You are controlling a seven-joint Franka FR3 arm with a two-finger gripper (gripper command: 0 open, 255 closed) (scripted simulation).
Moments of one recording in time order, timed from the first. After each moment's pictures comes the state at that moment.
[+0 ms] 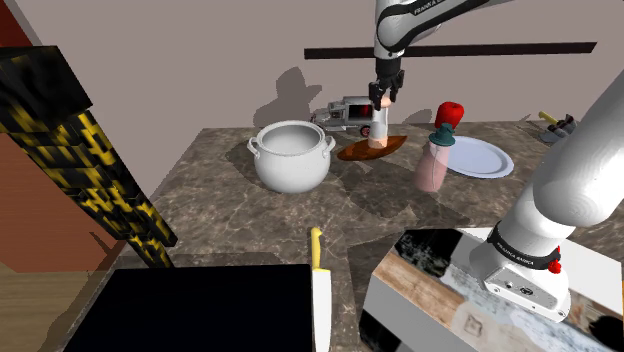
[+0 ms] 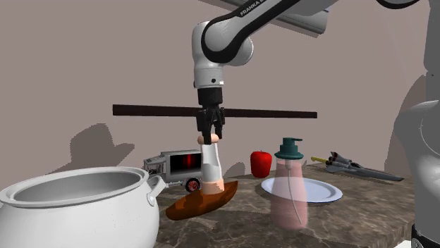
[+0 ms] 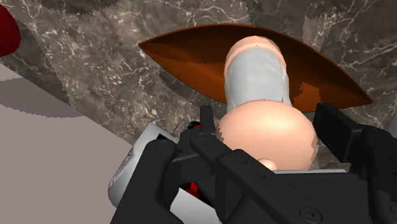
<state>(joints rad) -0.02 -0.09 -0.22 -2.13 -0.19 2.04 0.03</state>
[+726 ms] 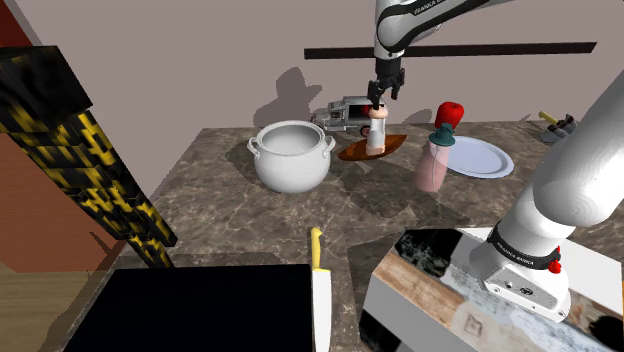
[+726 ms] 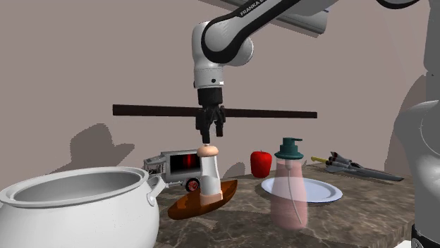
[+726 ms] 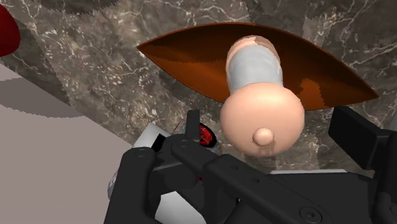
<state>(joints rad) -0.02 -0.09 -0.22 -2.13 -0.19 2.04 0.03</state>
